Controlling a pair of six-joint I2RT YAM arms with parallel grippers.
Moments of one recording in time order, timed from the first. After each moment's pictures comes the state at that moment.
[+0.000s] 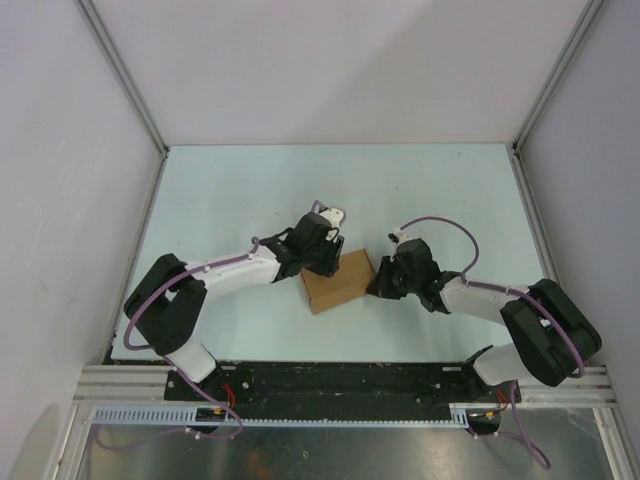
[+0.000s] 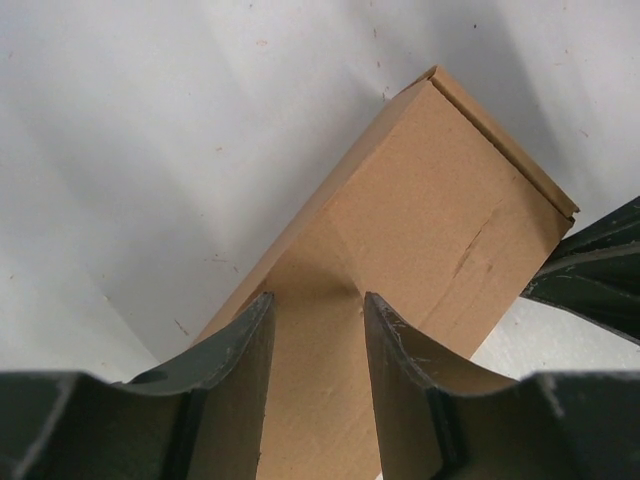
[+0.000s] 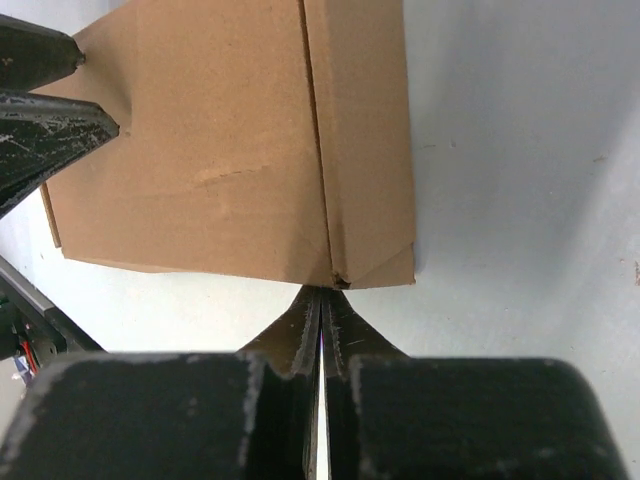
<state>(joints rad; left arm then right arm) -0.78 1.63 0.98 -0.17 -0.02 -0.29 0.59 1.40 0.52 0.14 -0.23 0.66</state>
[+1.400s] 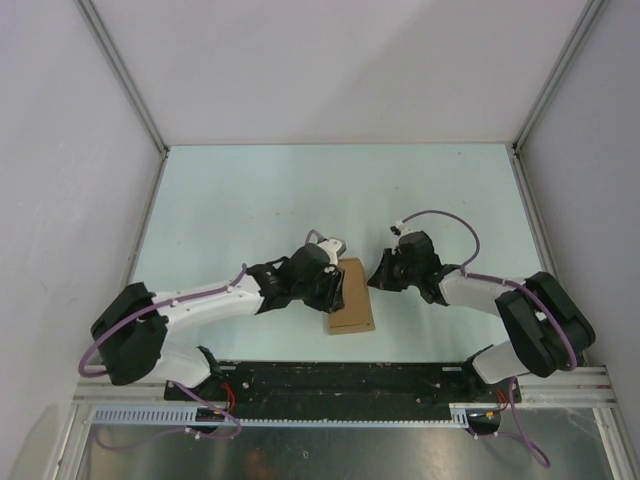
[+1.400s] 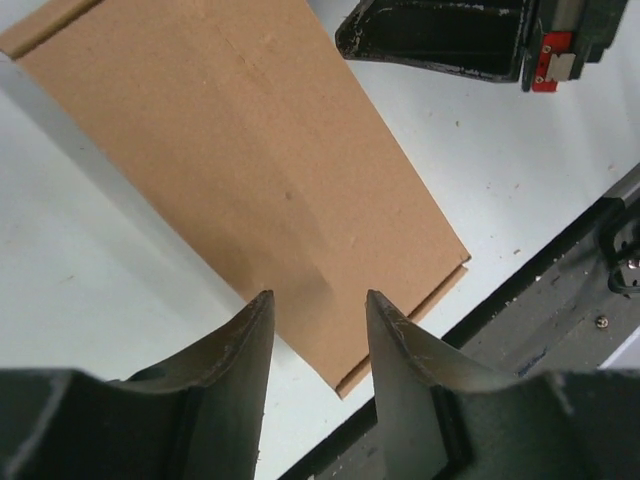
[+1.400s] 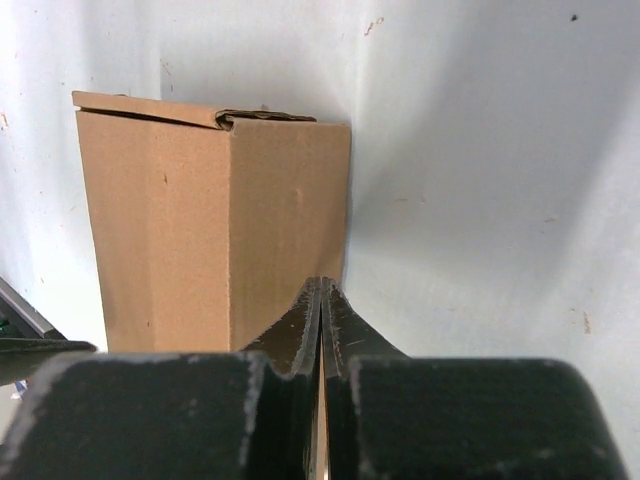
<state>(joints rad) -0.95 1.40 0.80 -0.24 0.06 -0.53 0.54 1.46 0.56 0.17 -0.25 0.63</state>
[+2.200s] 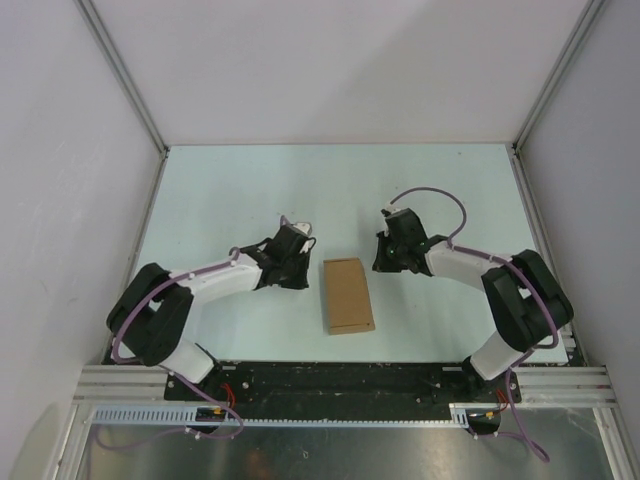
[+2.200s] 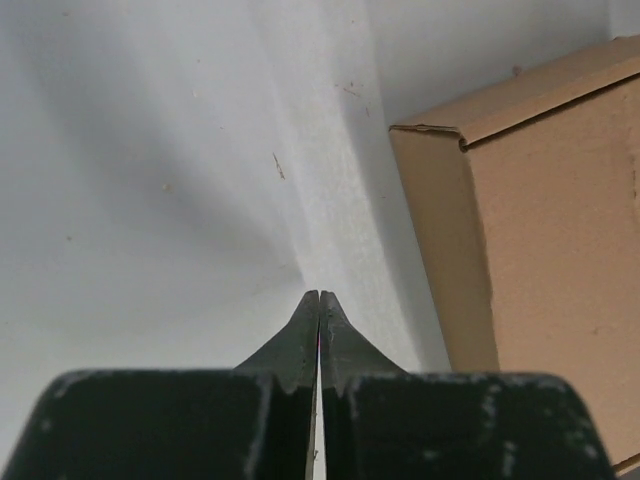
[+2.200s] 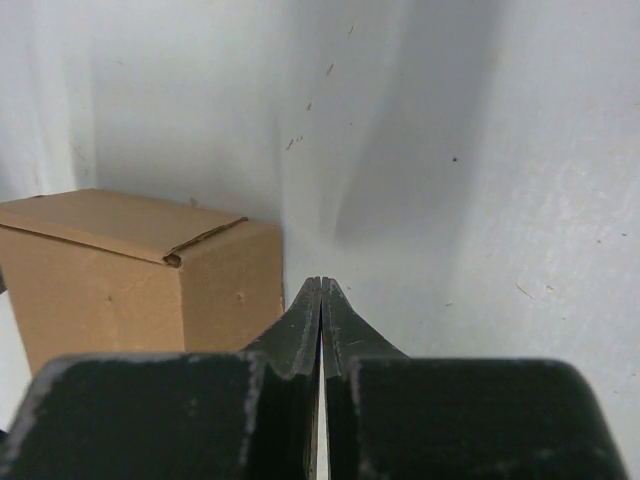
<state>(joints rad) -0.67 1.50 0.80 -0.29 -0.02 -0.49 0.52 1.59 0.84 -0.13 -0.10 0.48</state>
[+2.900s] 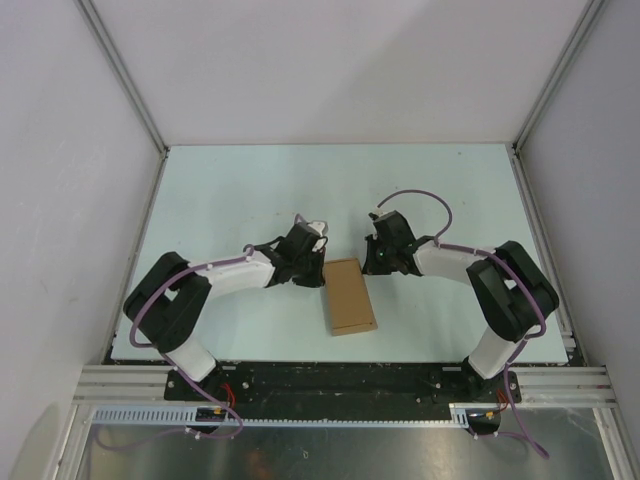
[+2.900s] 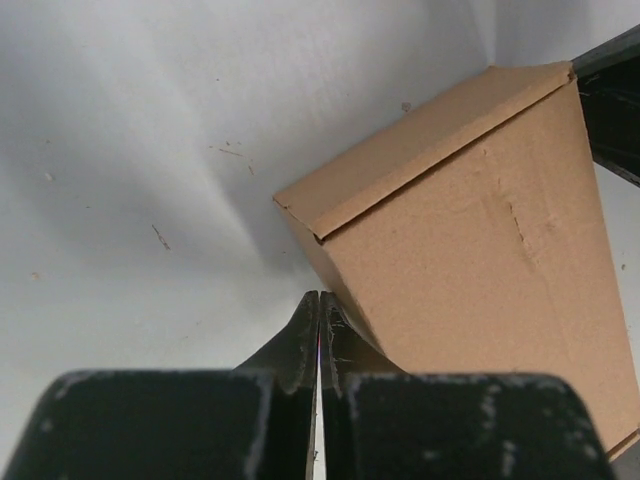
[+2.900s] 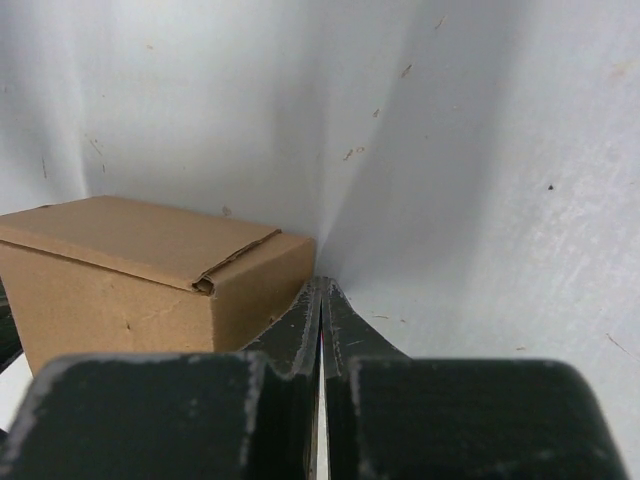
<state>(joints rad) -0.72 1.62 0.86 -0.17 0.07 -0.49 0.58 1.70 0.88 -0.10 -0.11 0.49</state>
